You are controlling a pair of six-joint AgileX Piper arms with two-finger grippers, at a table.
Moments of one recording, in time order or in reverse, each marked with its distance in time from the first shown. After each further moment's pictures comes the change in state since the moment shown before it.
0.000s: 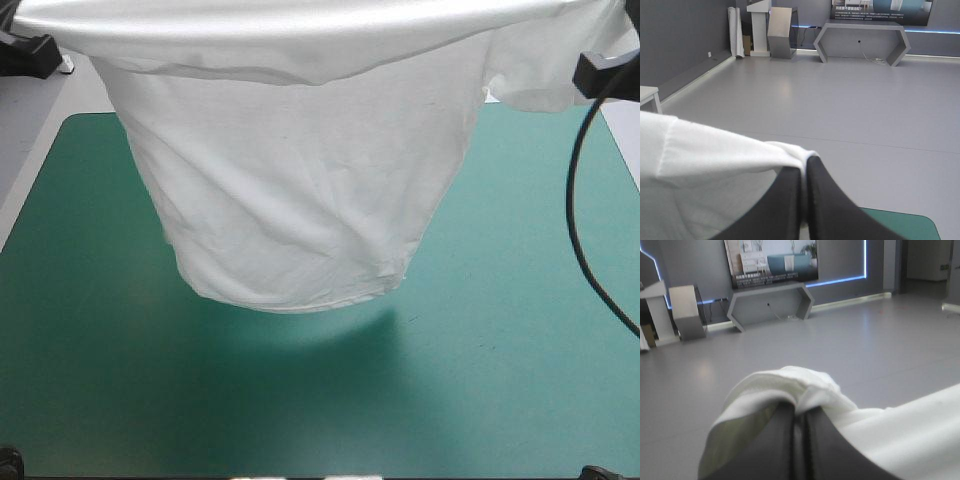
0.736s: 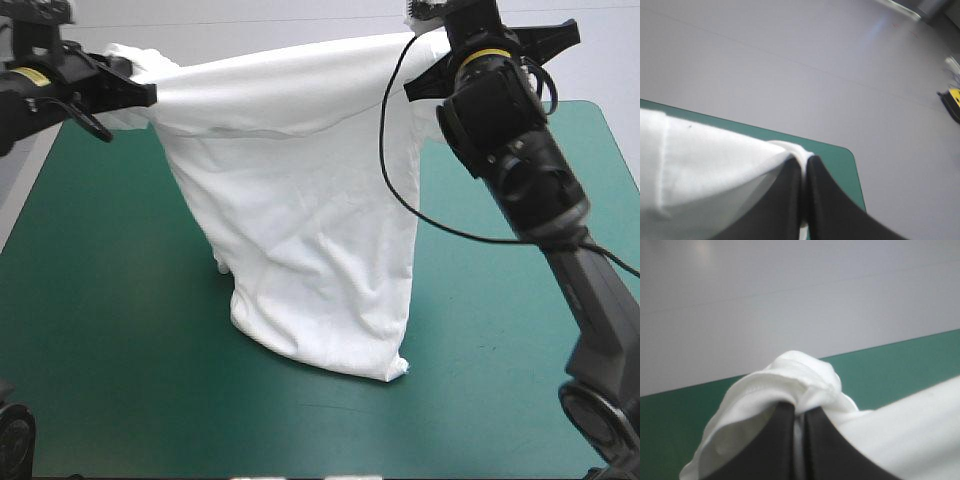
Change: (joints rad) left arm 0.007 0.101 0.539 0.026 -0.178 0.070; right arm -0.133 0.418 0.118 -0.196 -0.001 0.018
